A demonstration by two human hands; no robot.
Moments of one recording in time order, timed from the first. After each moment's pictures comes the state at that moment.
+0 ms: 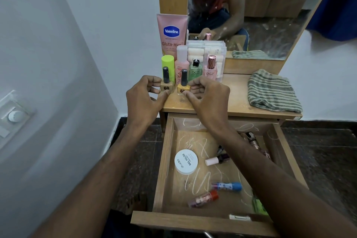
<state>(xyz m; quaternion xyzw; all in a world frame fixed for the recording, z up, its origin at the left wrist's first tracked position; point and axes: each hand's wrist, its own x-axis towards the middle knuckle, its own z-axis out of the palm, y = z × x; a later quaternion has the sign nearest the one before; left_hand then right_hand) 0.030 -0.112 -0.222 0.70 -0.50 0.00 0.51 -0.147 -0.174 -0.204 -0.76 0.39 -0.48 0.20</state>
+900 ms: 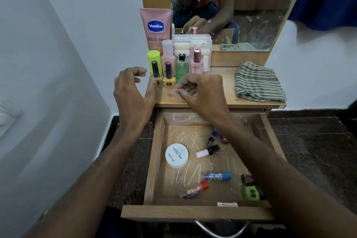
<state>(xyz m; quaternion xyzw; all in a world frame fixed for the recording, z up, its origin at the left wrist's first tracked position) 0.008 -0.102 -0.216 0.68 -0.49 0.12 0.53 -0.178 -0.175 -0.192 -0.83 0.30 -0.43 0.20</state>
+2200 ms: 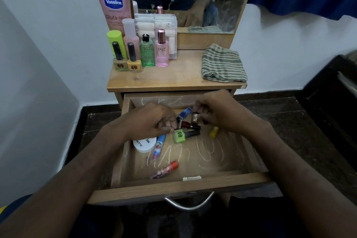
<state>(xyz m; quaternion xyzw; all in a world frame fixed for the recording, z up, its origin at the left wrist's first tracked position) -0.059 -0.098 -0.246 0.48 -0.84 -0.23 0.13 -0.319 -0.165 -0.214 -0.92 0.37 -0.07 0.13</state>
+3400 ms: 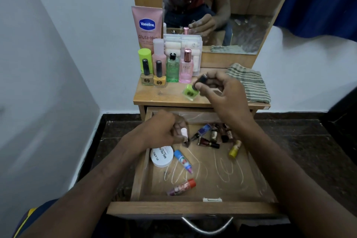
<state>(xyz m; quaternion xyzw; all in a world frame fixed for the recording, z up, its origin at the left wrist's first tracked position) -0.045 -0.096 -0.243 0.57 -0.77 -0.23 0.17 -0.250 -0.170 -0.179 -0.76 0.36 -0.43 0.34</state>
